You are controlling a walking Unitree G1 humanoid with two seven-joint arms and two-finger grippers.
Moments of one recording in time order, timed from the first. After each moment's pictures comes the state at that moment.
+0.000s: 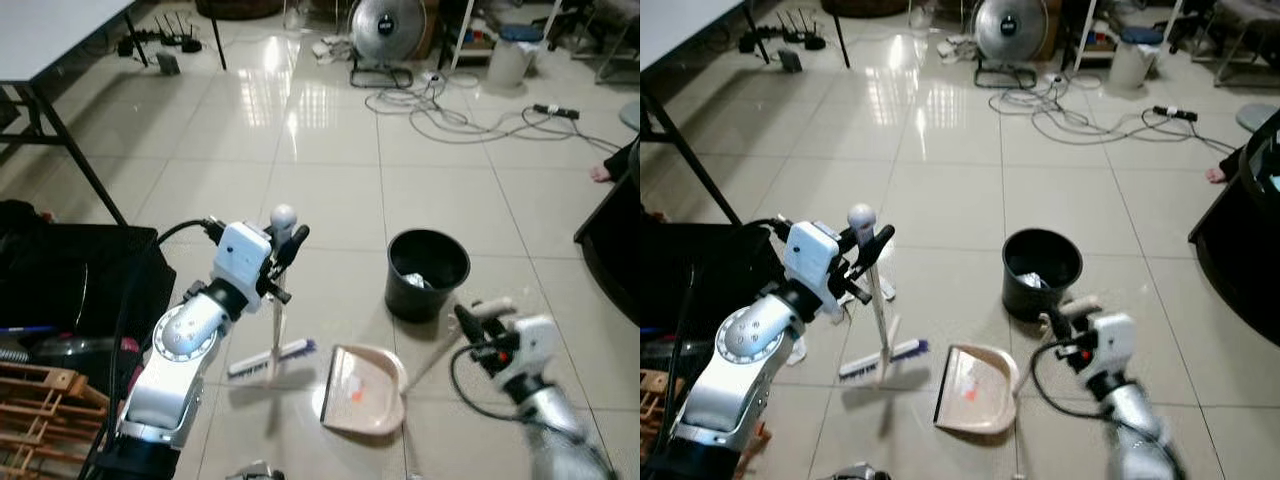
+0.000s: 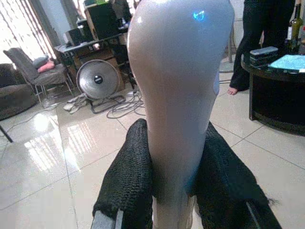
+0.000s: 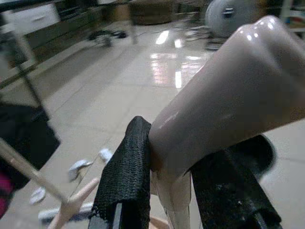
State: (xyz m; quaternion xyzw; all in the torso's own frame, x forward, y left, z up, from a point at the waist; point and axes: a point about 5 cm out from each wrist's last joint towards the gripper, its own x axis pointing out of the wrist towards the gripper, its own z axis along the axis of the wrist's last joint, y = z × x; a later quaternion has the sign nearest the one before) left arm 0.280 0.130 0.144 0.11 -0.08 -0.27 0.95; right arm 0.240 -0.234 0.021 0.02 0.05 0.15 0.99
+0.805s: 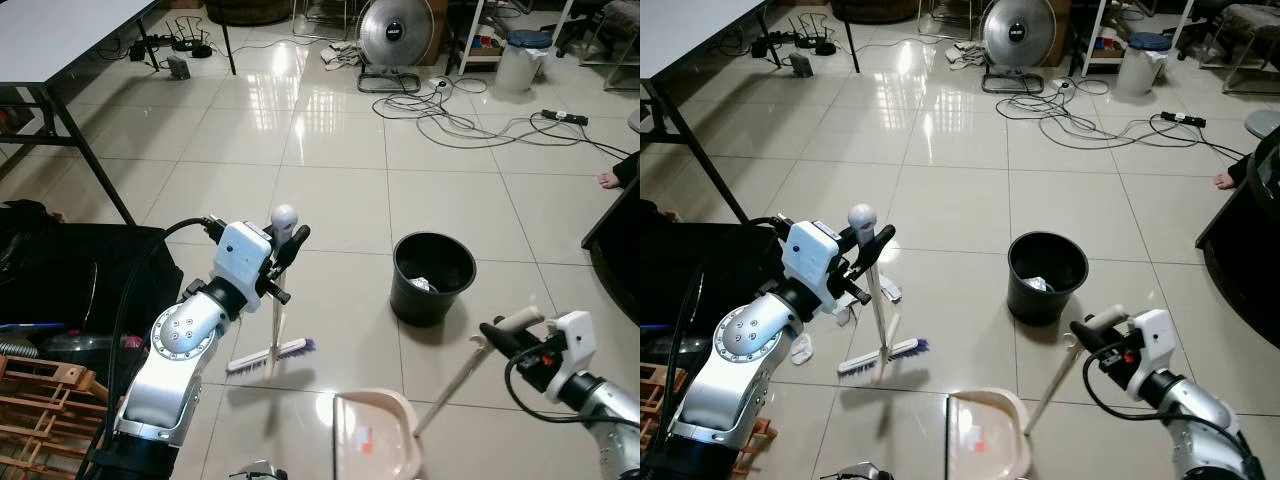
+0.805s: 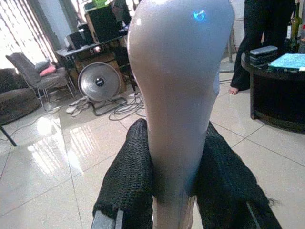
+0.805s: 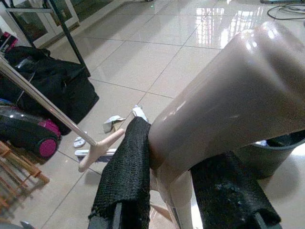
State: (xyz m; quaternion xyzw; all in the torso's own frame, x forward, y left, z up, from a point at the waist) left arm 0.281 0.130 0.147 0.11 -0.08 -0.28 0.95; right arm 0.234 -0.288 0.033 0.03 0.14 0.23 0.96
